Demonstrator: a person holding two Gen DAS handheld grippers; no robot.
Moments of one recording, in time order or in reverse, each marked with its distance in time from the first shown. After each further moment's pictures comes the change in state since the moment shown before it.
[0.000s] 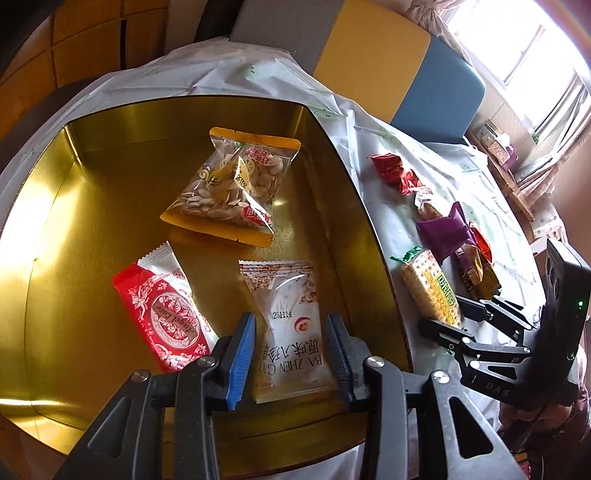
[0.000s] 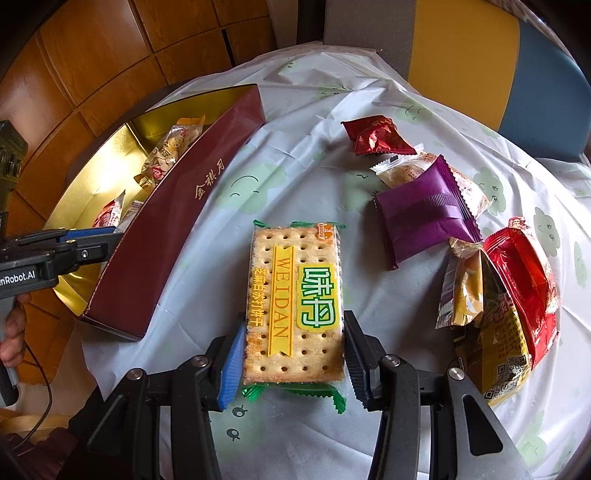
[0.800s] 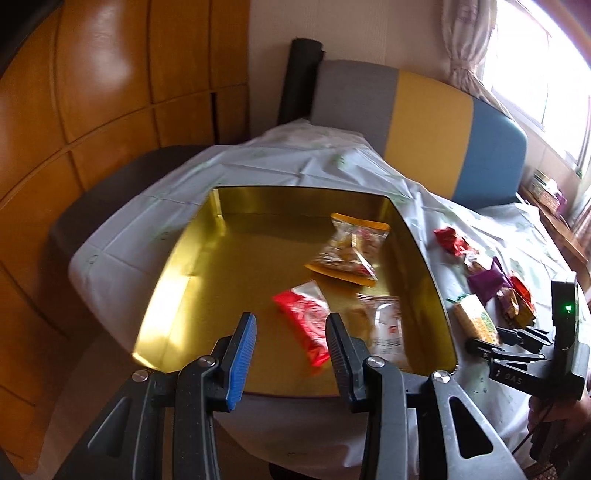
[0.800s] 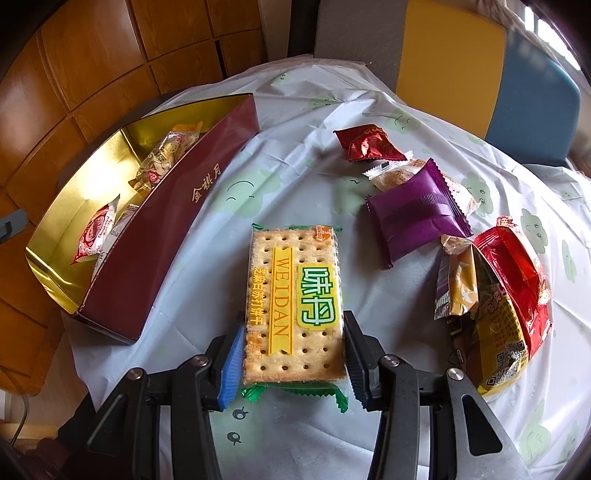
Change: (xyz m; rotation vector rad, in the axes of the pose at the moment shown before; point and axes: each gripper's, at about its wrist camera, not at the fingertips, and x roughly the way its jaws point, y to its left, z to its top) left arm -0.108 0.028 -0.046 -0.072 -0.332 0.328; right arm -0.002 0.006 -0.010 0.012 -0.066 -0.055
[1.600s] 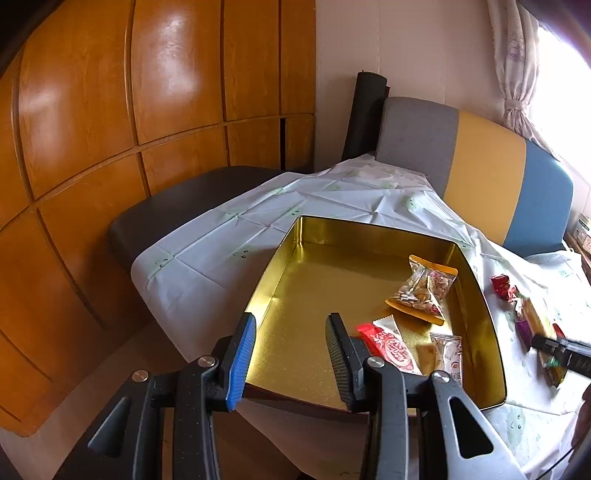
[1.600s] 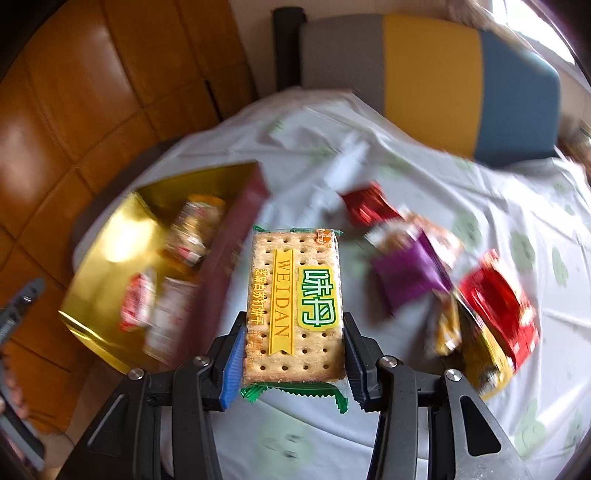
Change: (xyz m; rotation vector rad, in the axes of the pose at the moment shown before) left arm -0.017 0.045 -0.001 -0.125 -0.125 0.192; right arm -0.055 0.028 0.047 0.068 -0.127 0.078
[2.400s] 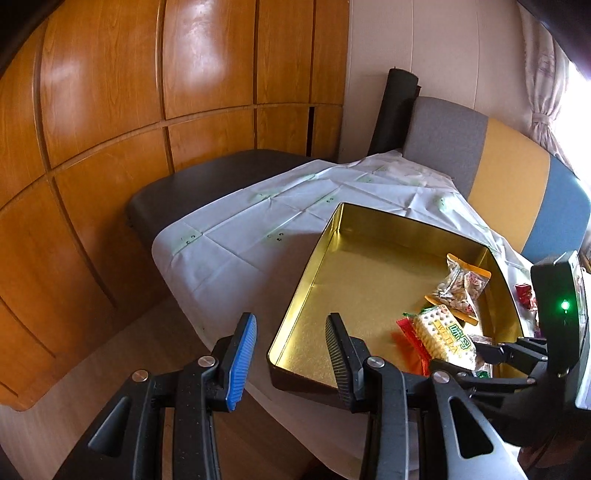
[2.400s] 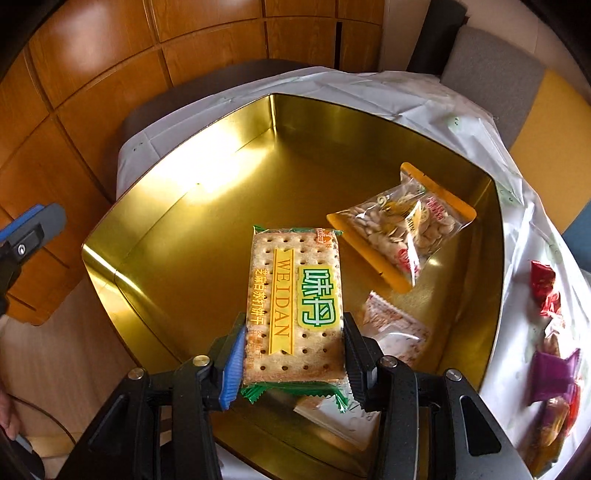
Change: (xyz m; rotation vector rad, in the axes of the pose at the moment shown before) left arm 0.015 0.039 -0.009 -0.086 0.047 0.044; right arm 0.103 0.164 -0.005 -0.375 0.213 0.052
